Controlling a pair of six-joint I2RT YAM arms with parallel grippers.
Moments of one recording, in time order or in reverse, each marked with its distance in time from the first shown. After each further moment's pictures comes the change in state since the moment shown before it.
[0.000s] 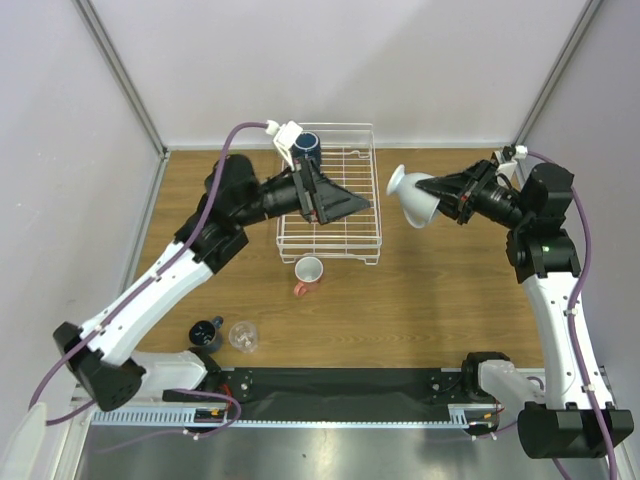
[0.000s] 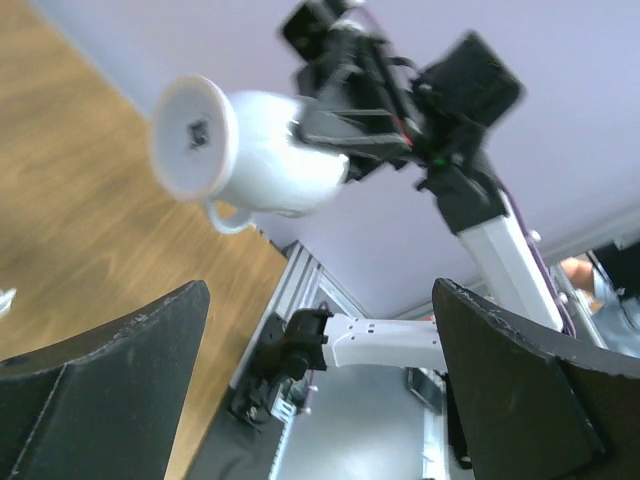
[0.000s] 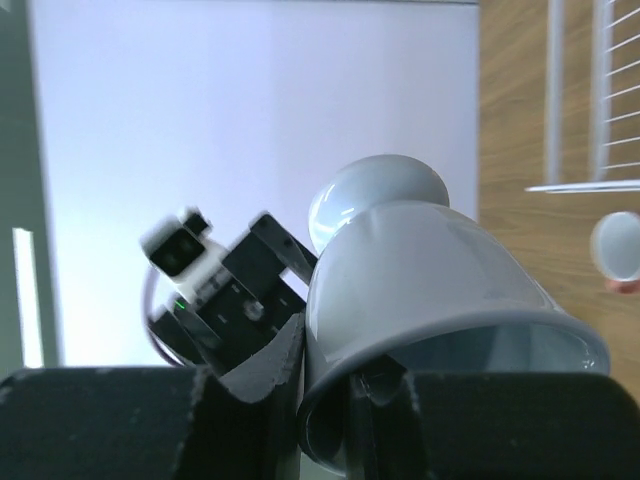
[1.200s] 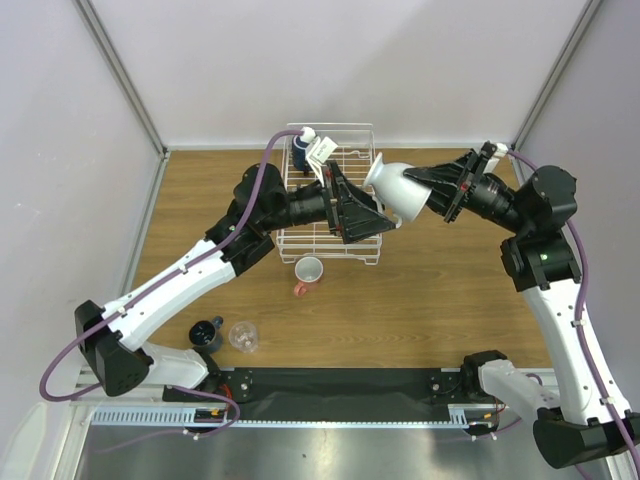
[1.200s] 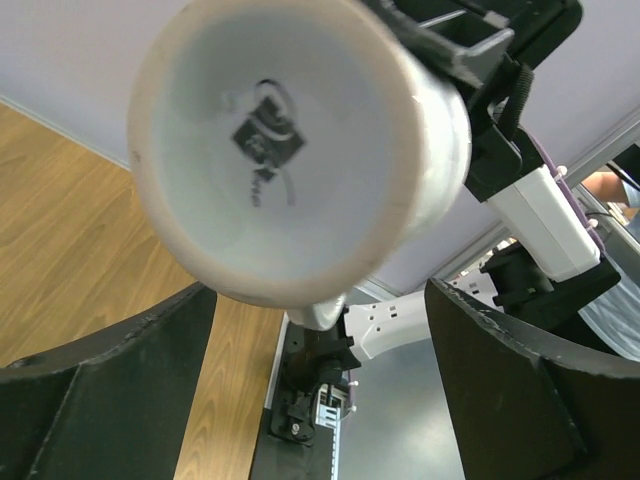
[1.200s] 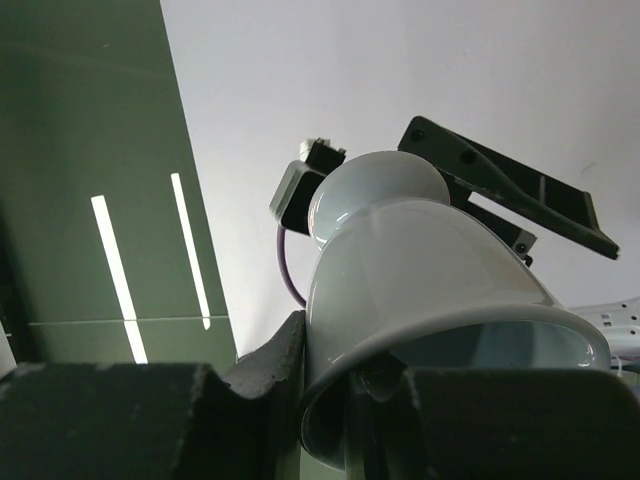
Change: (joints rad) left arm -0.119 0.059 -0.050 0.228 0.049 0.174; right arm 0.188 -0.025 0.066 0.217 0.033 0.521
